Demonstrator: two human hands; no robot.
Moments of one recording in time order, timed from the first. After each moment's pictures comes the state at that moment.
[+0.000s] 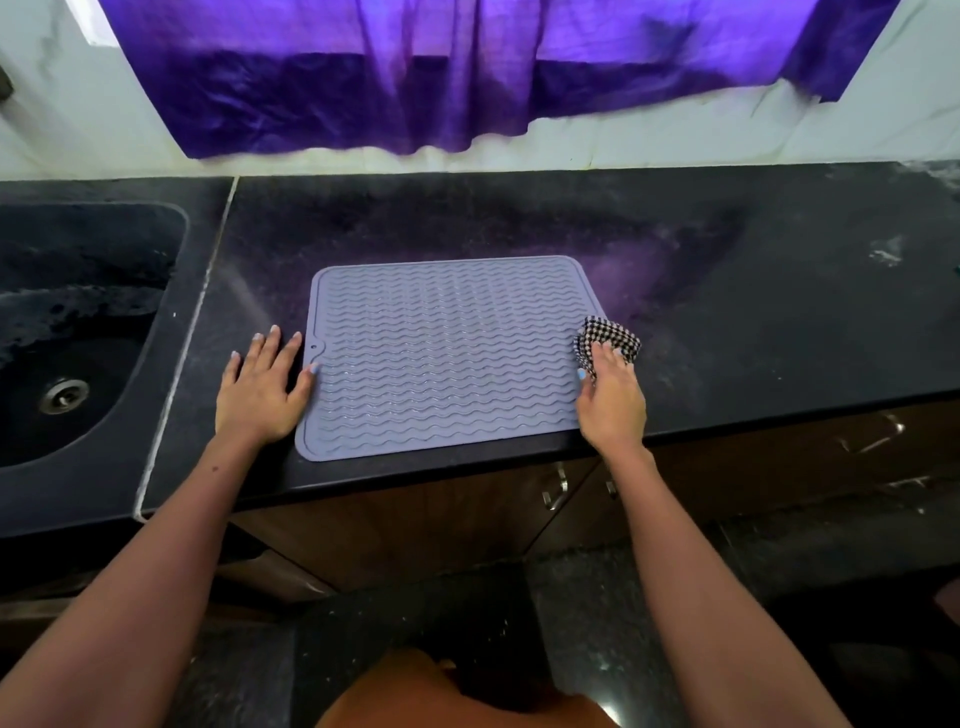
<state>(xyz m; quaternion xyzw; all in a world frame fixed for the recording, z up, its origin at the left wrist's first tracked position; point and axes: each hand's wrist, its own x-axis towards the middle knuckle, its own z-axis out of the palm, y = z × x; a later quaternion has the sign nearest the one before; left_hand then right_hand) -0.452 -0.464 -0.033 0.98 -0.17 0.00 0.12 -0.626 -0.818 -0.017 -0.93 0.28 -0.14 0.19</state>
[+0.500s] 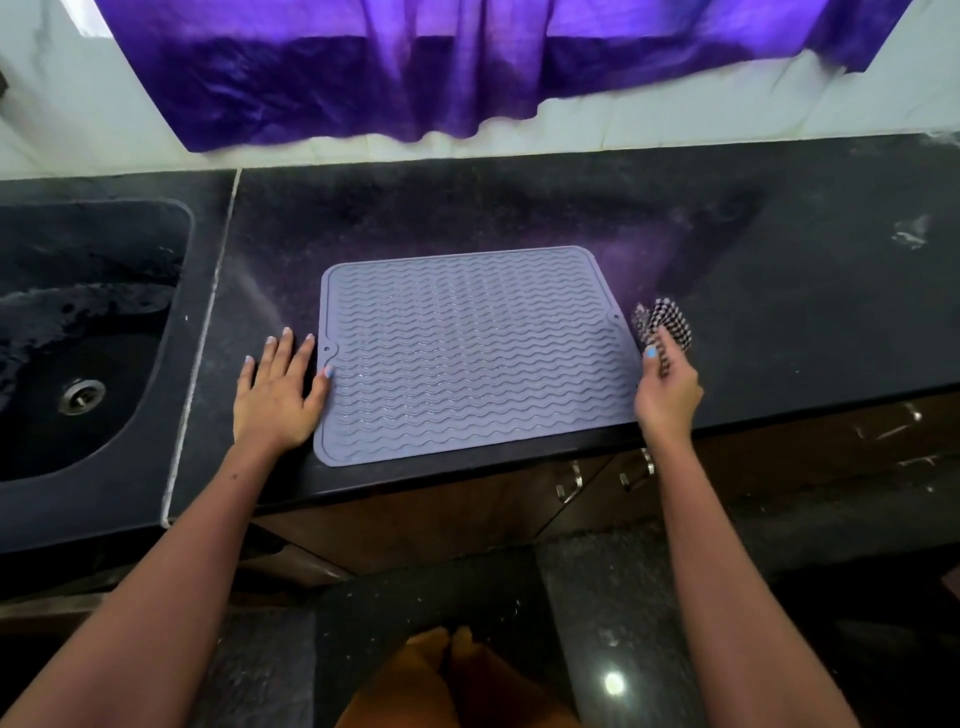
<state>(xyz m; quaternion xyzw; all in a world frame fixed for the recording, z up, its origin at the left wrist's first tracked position) -0.456 -0.463 -0.029 0.98 -0.17 -0.01 0.12 -0.636 -0.822 0.023 -0.78 0.42 -0.25 0.39</state>
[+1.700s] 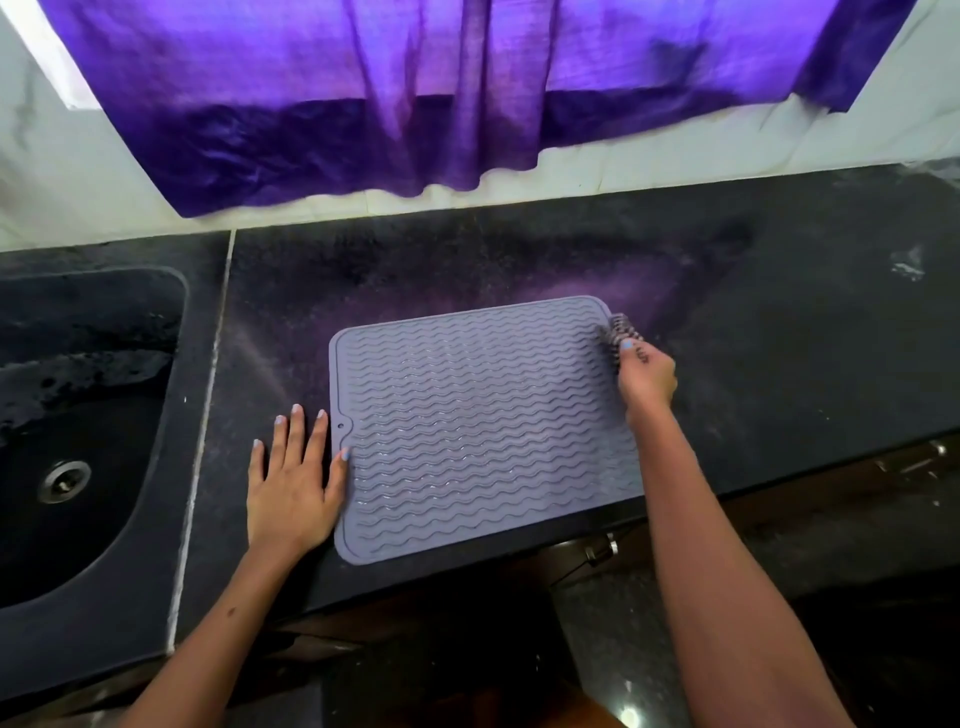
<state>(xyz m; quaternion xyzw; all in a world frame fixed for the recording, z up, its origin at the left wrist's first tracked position) -0.455 -0.466 -0.032 0.98 -0.17 0.00 0.11 -0.528 -0.831 0.029 -0.71 0.51 -0.23 0.42</state>
